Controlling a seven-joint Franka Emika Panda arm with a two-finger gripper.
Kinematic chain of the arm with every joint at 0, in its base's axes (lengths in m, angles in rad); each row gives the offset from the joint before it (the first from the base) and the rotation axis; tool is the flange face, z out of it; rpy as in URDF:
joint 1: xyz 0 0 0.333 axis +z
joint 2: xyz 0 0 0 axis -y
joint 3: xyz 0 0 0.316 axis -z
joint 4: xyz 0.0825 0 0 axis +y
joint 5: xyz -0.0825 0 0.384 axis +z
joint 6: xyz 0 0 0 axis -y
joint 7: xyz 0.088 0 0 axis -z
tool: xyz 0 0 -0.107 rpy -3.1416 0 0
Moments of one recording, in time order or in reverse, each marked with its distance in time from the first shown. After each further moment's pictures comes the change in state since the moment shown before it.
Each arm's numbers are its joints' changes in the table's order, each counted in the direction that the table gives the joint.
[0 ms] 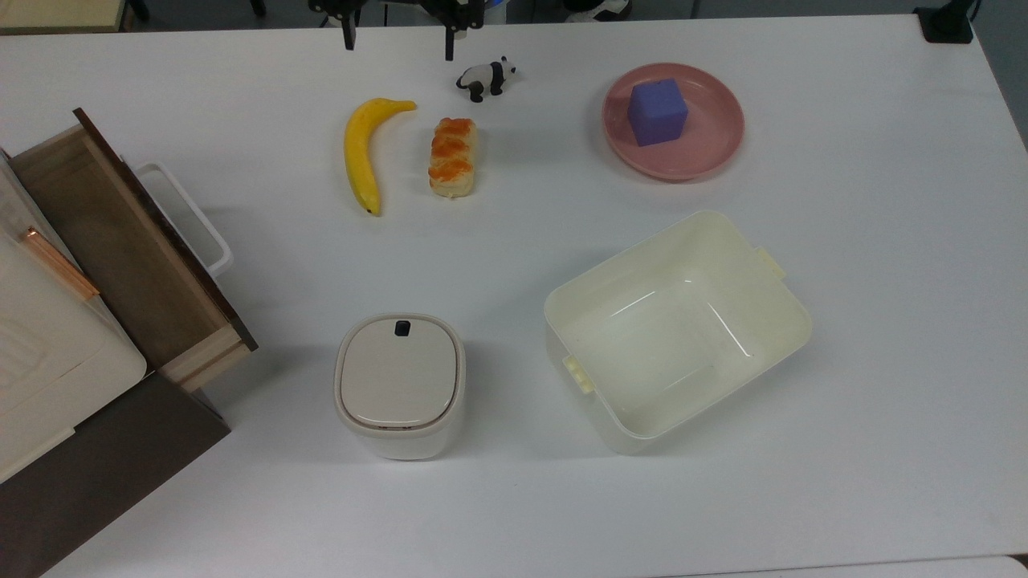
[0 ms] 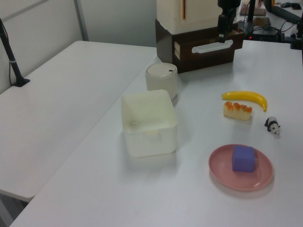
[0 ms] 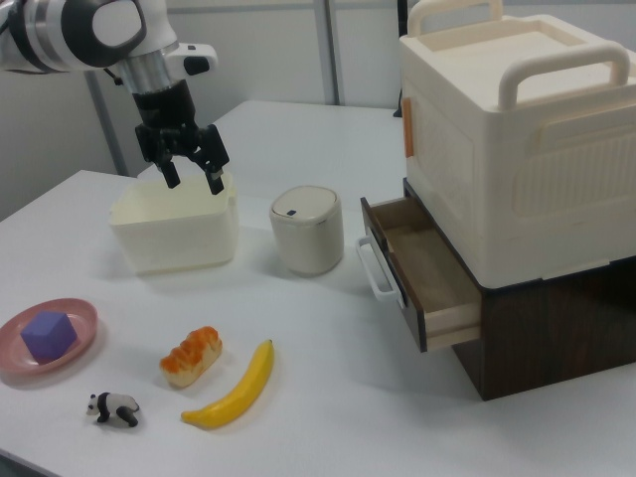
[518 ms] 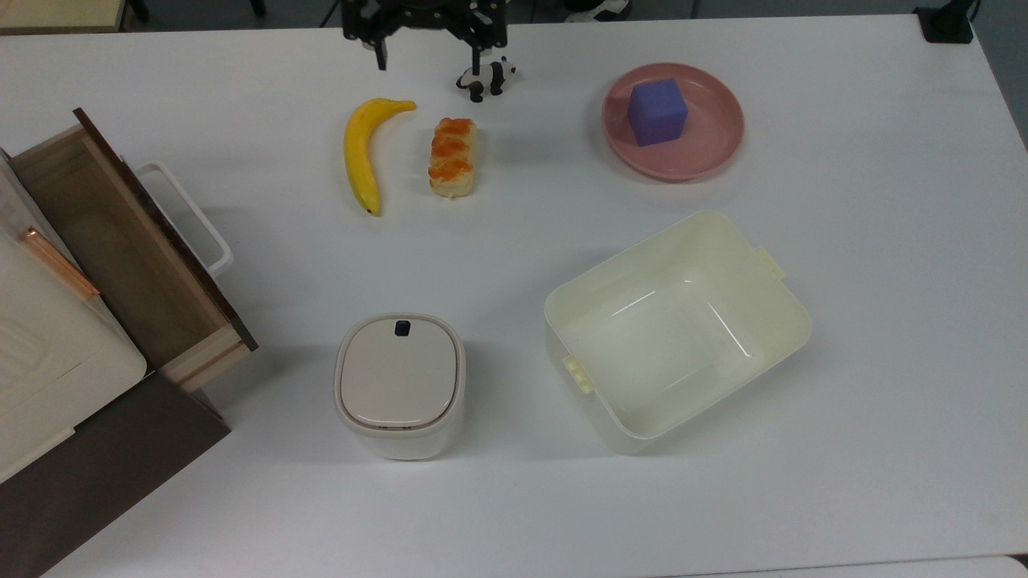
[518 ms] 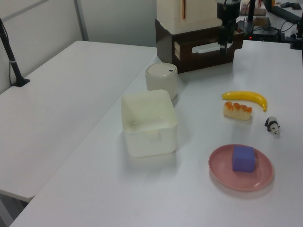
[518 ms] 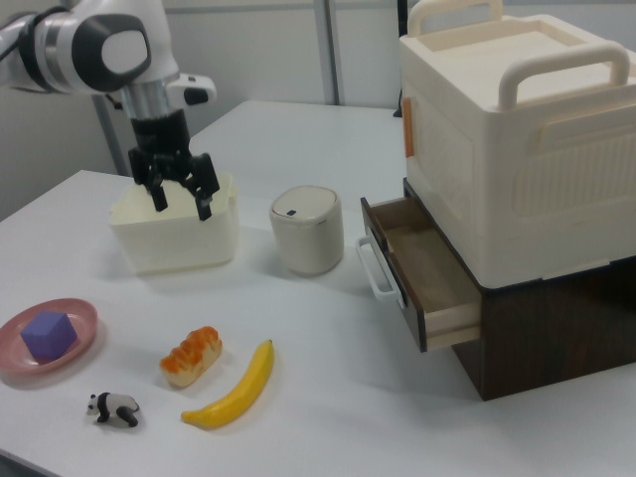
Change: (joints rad) arm 0.020 -0.012 -0.001 0.070 0.050 0.000 -0.007
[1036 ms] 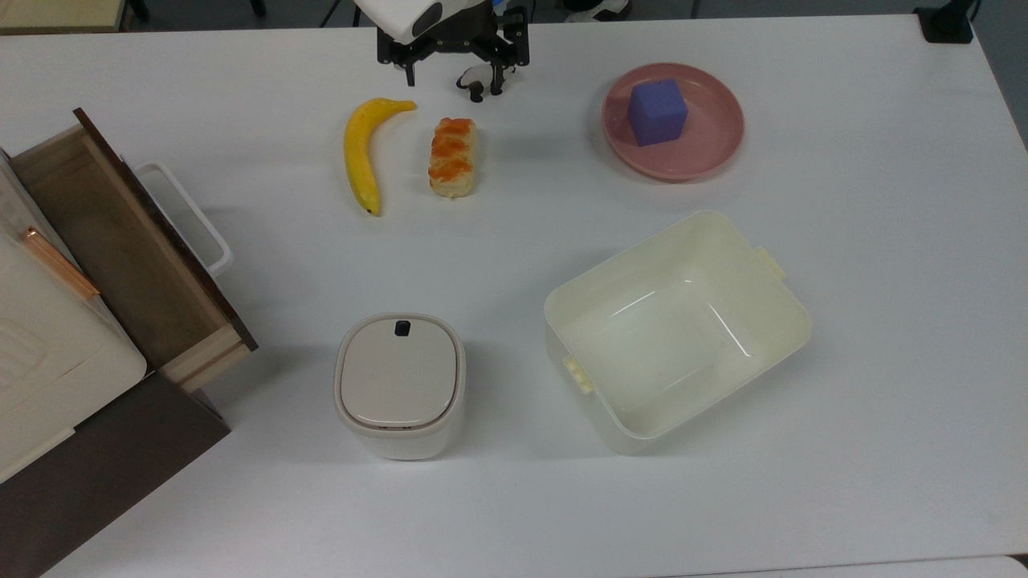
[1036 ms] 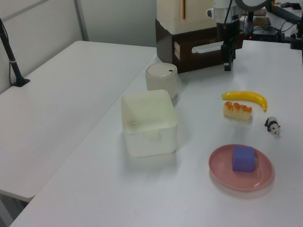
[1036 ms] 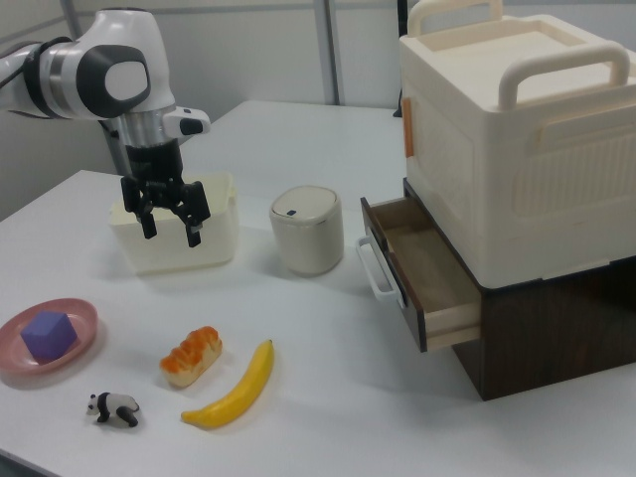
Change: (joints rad) arm 0.036 -0.013 0.000 0.076 0.000 0.000 -0.002
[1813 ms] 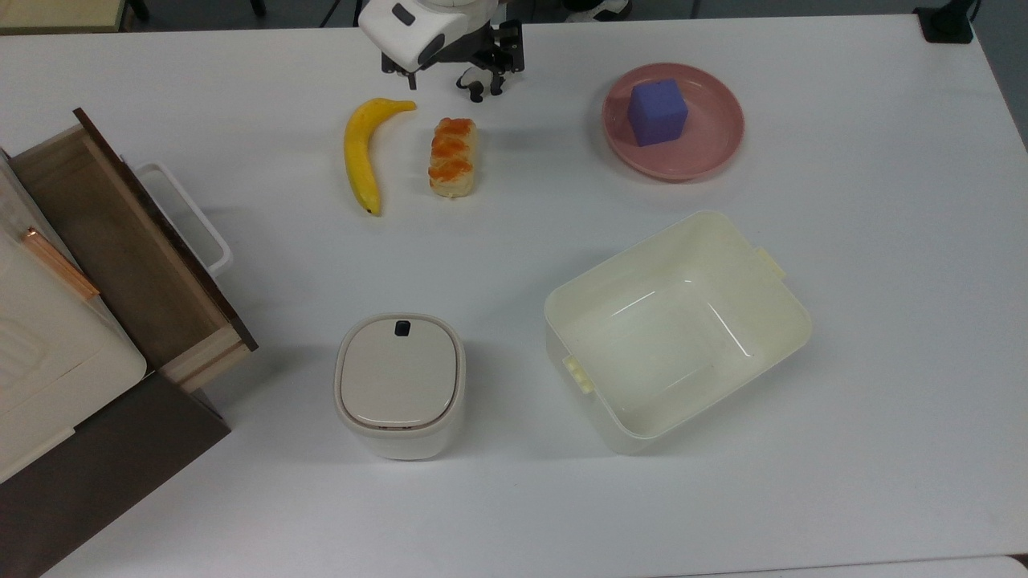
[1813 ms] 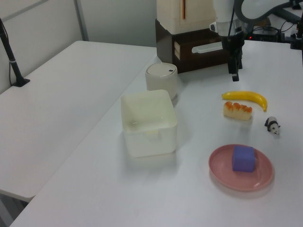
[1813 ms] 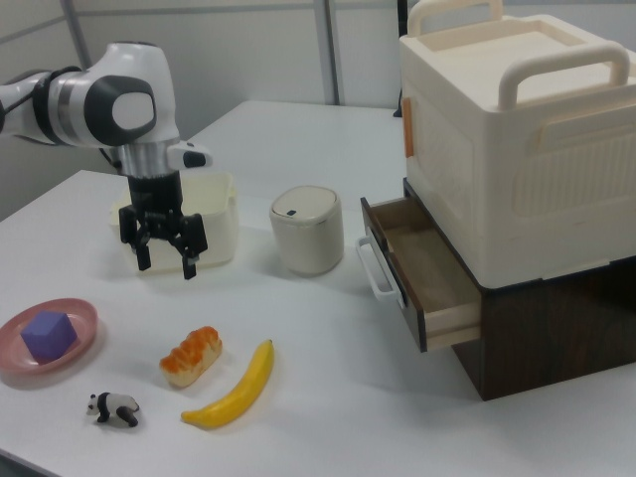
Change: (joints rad) arm -0.003 0.009 0.000 0.110 0.000 0.000 -0.036
